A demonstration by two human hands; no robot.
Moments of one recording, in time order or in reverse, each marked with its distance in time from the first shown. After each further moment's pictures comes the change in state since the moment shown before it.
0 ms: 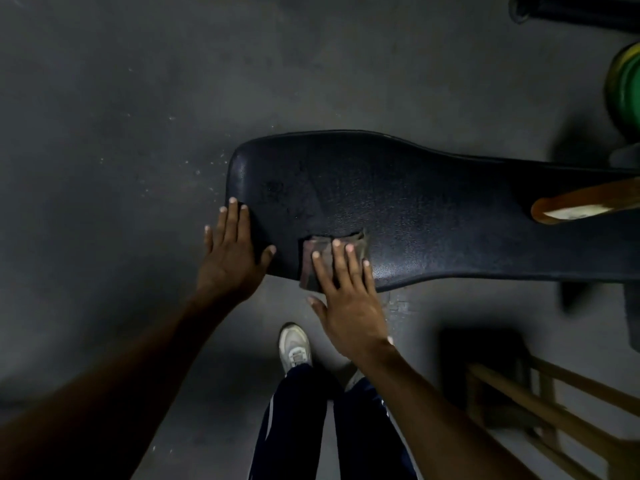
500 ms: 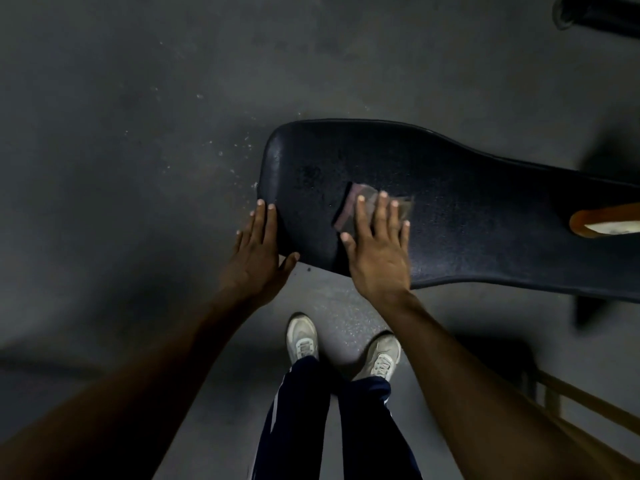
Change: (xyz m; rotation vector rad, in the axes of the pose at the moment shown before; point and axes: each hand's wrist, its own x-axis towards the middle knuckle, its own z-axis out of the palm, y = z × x) left_hand -0.025 -0.024 0.017 -0.165 -0.065 0.040; right_hand 0.065 -0.001 -0.027 0.086 0.047 0.174
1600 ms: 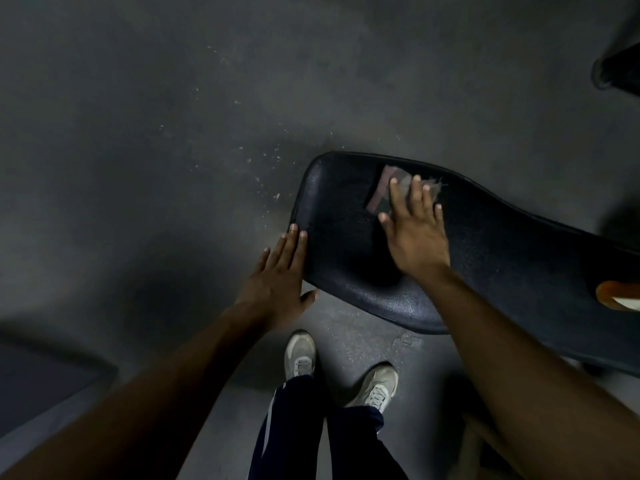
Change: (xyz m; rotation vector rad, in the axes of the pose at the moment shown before) left_hand 0.004 -0.013 -0.013 0.093 -0.133 0.059; right_hand 0.097 0.000 -0.053 -0.062 -0.027 -0.122
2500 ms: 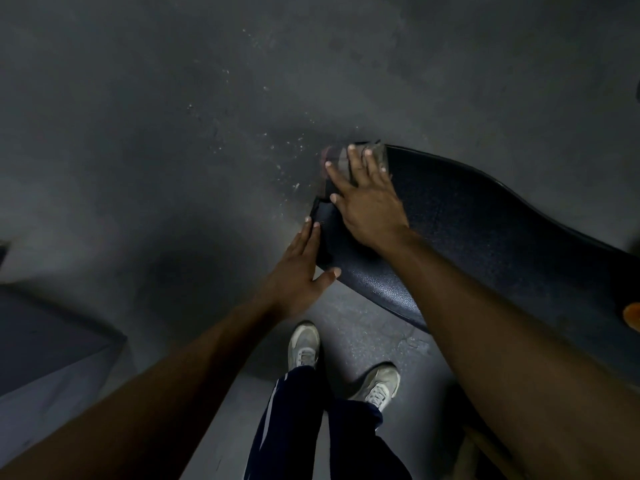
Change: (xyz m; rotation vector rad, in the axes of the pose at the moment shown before) left_hand -0.013 0.010 0.001 -0.475 0.067 -0.111; right_hand 0.031 -0.105 -0.005 -0.156 -0.037 -0.416
